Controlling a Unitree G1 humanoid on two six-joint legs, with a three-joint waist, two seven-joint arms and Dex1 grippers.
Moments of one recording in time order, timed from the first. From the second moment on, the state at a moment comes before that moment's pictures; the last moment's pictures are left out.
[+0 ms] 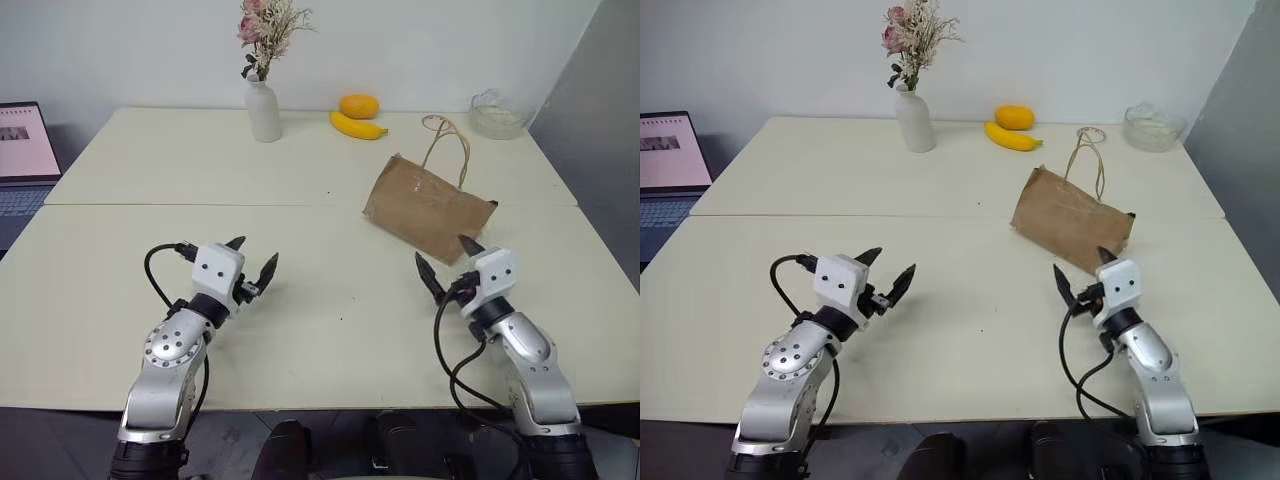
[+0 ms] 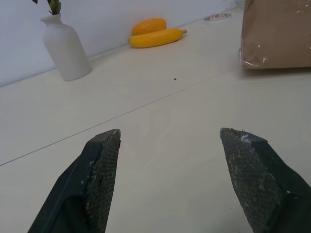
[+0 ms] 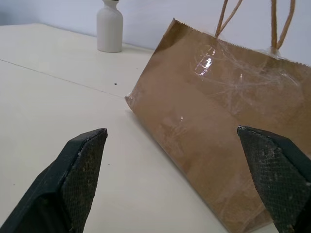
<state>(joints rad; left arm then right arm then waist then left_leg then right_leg) -0.05 0.37 0.09 -0.31 -0.12 0.22 -0.38 -0.06 -0.28 -0.03 -0.23 0.14 0.08 0.35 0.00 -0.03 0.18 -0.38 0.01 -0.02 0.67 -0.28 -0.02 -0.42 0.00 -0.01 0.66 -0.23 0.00</state>
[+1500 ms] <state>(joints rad) -0.30 0.63 0.09 -0.44 -0.51 0.49 -0.76 -0.50 -0.47 -0.05 -0.23 0.06 0.48 0.30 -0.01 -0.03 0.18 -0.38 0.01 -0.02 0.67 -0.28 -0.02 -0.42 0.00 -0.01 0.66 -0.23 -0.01</state>
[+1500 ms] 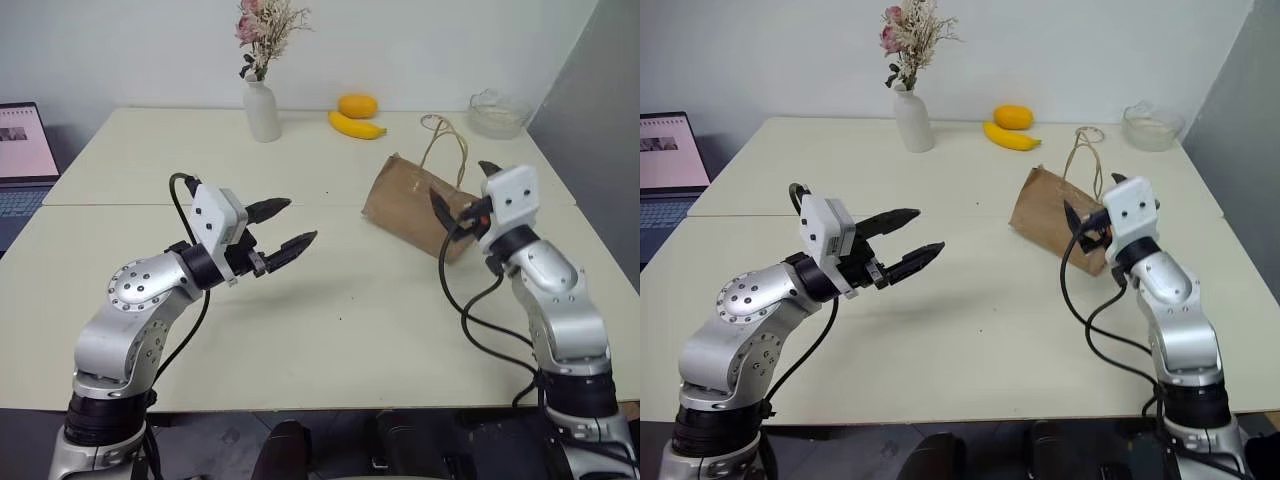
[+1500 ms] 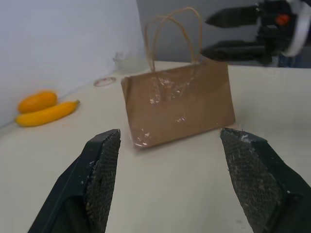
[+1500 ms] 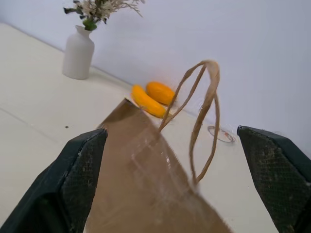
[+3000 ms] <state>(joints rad) -0.13 0.54 0.10 -0.51 -0.51 0.48 -0.66 -1.14 -0.53 0.02 0.43 0.11 0.51 0.66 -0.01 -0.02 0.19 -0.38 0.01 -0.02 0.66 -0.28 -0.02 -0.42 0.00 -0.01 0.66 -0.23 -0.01</state>
